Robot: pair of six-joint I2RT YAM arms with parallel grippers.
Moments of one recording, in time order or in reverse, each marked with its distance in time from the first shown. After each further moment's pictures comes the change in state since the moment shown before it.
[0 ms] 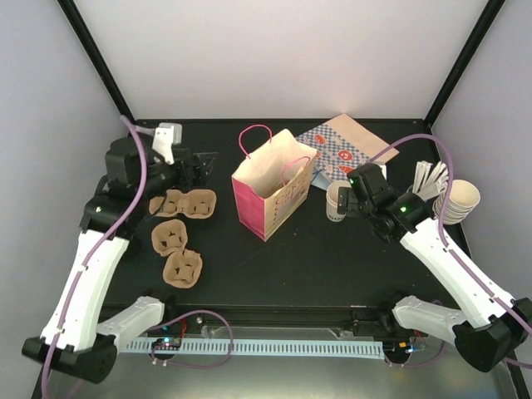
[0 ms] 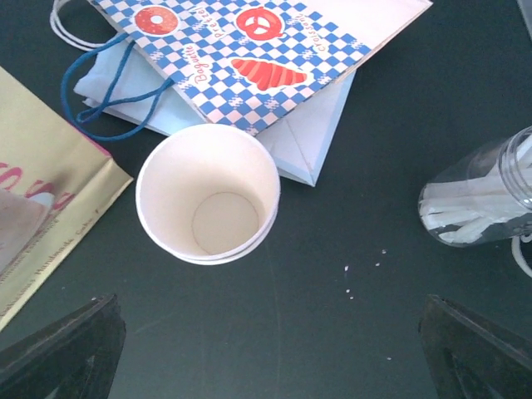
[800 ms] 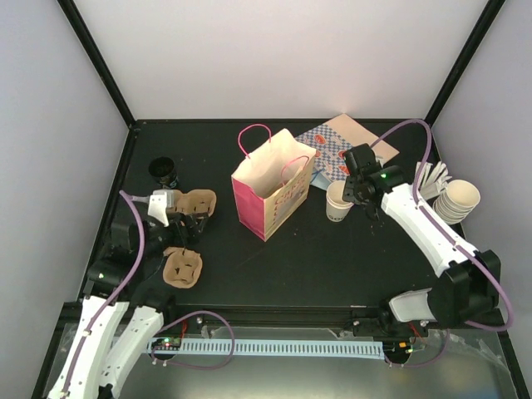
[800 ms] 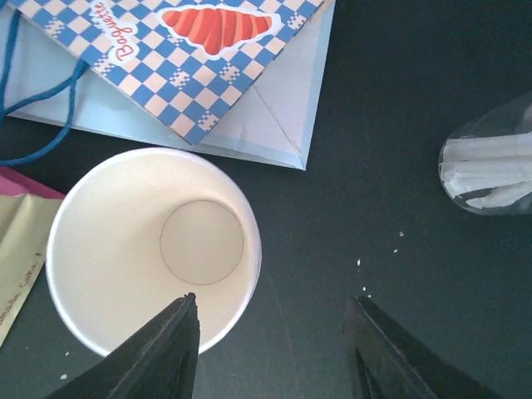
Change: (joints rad) left arm 0.014 -0.495 -0.509 -0.138 -0.123 -0.108; right arm -0.151 0.276 0.083 0.013 -0.087 0.089
